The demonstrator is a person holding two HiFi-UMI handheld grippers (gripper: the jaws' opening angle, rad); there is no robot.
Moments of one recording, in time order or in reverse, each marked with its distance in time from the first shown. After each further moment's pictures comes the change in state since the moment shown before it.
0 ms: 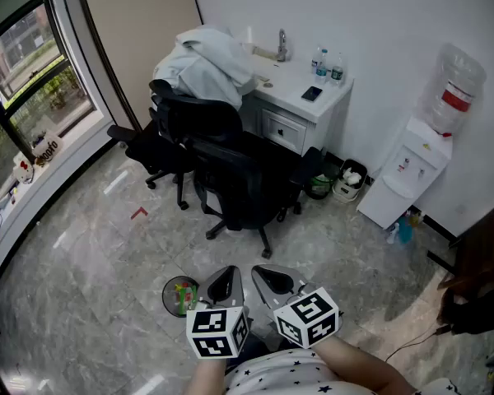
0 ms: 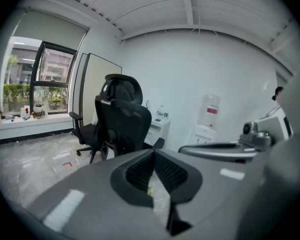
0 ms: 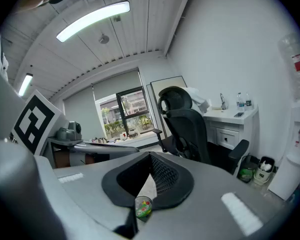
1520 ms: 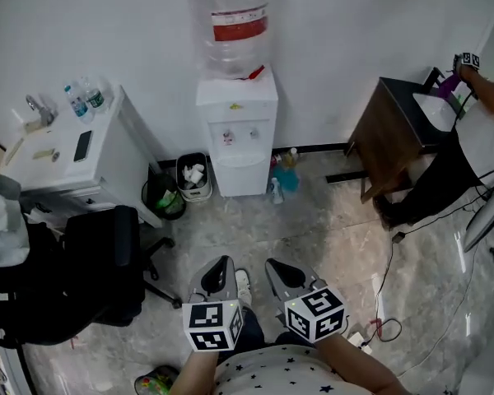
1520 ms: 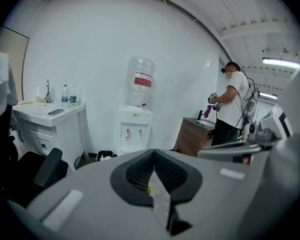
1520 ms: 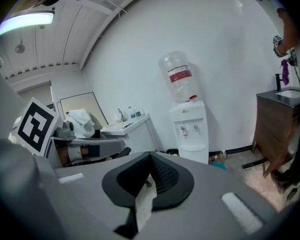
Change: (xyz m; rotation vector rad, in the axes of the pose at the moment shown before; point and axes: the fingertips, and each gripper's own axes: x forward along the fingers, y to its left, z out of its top) left arm 0.301 -0.445 -0.013 0.365 0.196 -0.667; right arm -0.298 -0.442 -0.058 0.417 -0.115 -0.802
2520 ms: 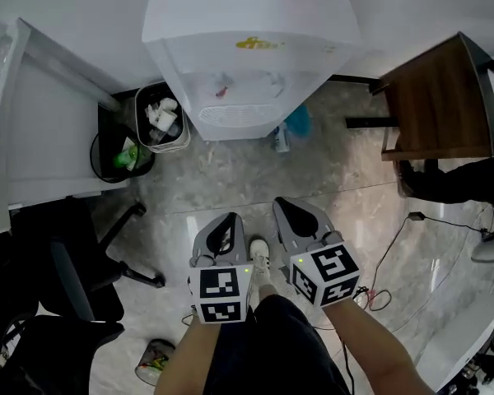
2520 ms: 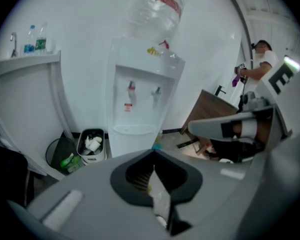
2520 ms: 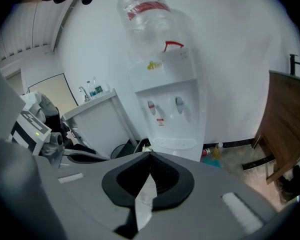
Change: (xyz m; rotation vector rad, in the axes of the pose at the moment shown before) left arm 0.365 0.116 -0.083 -0.052 0.299 -0.068; right arm 0.327 -0.230 -0.017 0.032 0.197 -0.133
